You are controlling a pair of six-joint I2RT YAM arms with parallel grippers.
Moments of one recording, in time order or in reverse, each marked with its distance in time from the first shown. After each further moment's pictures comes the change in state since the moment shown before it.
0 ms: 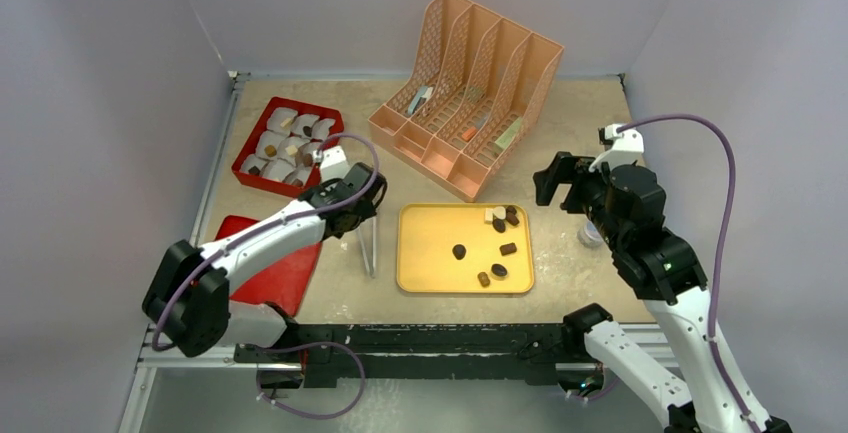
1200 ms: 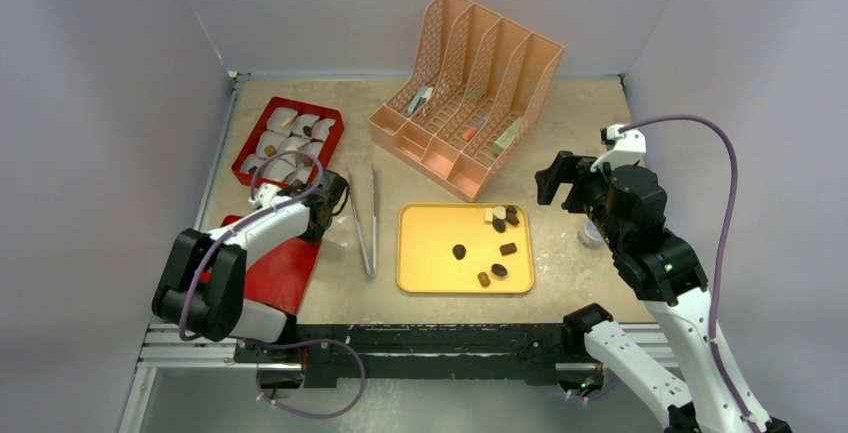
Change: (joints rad) left arm 0.301 0.017 -0.149 -0.127 -0.040 -0.654; right arm 0.000 -0.005 0.000 0.002 0.018 0.000
